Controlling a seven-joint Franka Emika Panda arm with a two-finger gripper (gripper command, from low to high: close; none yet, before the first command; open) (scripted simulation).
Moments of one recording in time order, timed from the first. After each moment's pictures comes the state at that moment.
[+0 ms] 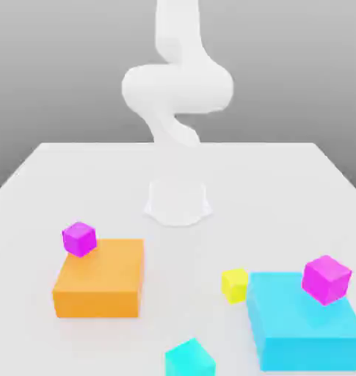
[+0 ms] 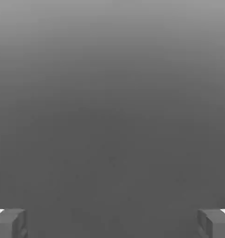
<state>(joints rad) 0.03 -0.73 0.00 -2.36 0.02 2.36 0.79</state>
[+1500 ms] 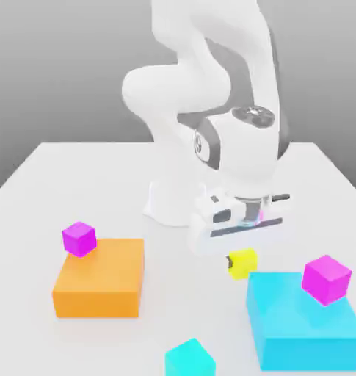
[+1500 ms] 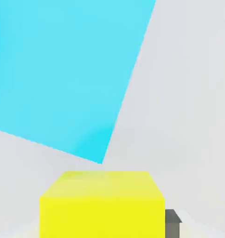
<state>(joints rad) 0.38 -0.05 0.11 -2.89 0.06 2.84 0.77</state>
